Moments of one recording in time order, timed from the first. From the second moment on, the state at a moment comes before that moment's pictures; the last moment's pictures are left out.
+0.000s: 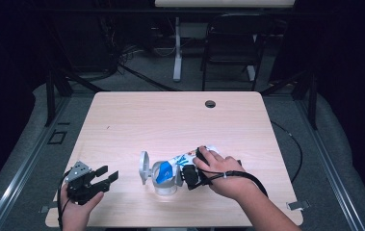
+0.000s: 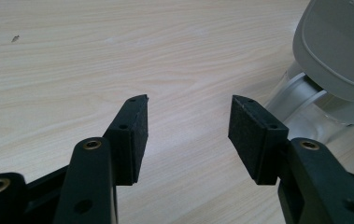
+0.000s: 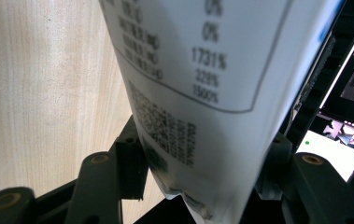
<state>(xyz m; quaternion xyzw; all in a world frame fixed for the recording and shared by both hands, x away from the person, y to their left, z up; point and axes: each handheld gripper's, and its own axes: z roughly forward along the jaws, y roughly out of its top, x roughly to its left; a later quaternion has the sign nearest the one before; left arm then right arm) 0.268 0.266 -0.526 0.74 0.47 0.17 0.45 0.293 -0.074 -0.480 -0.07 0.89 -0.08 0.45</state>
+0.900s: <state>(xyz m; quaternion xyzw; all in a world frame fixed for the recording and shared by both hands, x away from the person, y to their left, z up) 0.268 0.266 -0.525 0.73 0.47 0.18 0.46 0.293 -0.072 -0.479 -0.08 0.88 -0.09 0.46</state>
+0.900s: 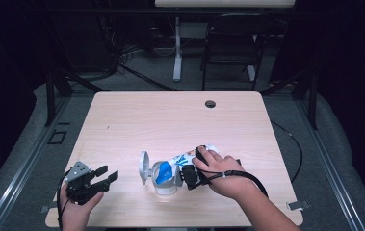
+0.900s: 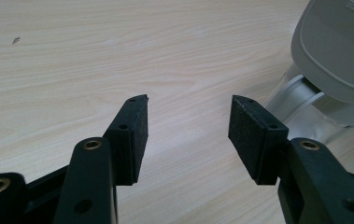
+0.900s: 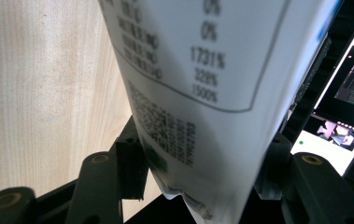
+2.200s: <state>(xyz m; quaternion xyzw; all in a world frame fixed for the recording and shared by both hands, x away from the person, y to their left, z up) 0.268 0.267 -0.527 0.74 0.47 0.17 0.45 0.293 -0.072 -0.478 -0.08 0.88 -0.09 0.46</state>
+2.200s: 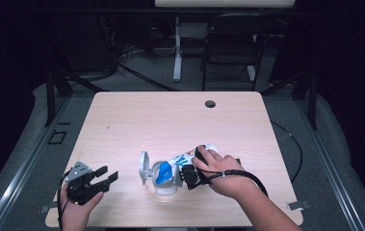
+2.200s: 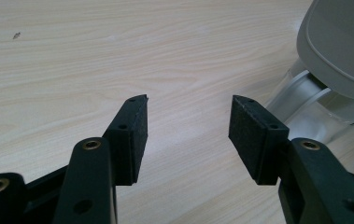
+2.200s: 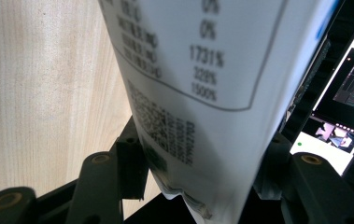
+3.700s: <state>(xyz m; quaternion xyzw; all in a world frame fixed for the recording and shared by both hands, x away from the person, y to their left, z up) 0.269 0.268 -0.528 0.74 0.47 0.17 0.45 0.293 -0.070 -0.476 -0.09 0.88 -0.10 0.46</state>
